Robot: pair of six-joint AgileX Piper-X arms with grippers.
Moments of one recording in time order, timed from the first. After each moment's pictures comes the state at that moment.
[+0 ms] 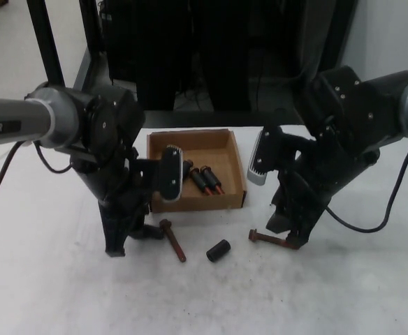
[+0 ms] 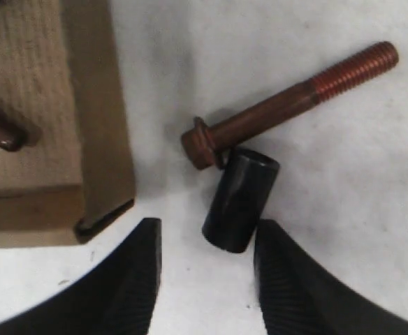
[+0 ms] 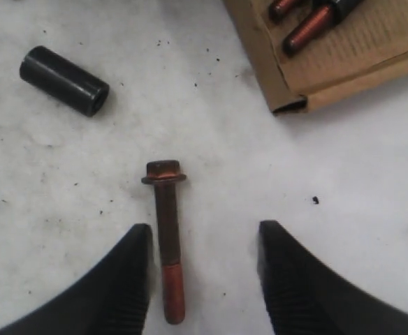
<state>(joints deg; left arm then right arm) -22.1 110.6 -73.4 41.2 7.8 71.5 22.7 106.8 -72.1 41.2 -11.9 -48.8</state>
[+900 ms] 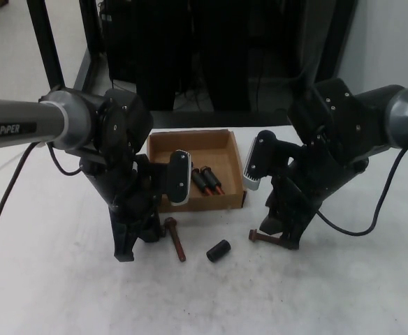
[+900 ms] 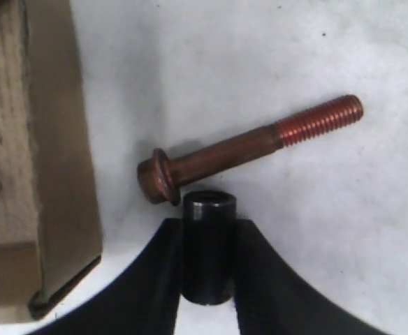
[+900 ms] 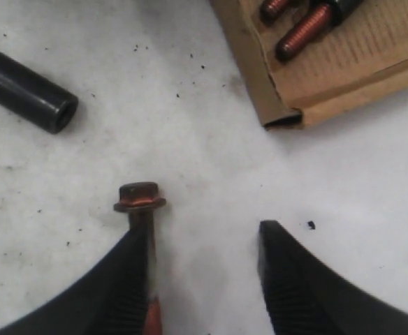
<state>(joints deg) -22.8 113.3 -74.4 42.8 11.4 72.1 22.7 109.1 -72.1 36.8 -11.9 -48.4</state>
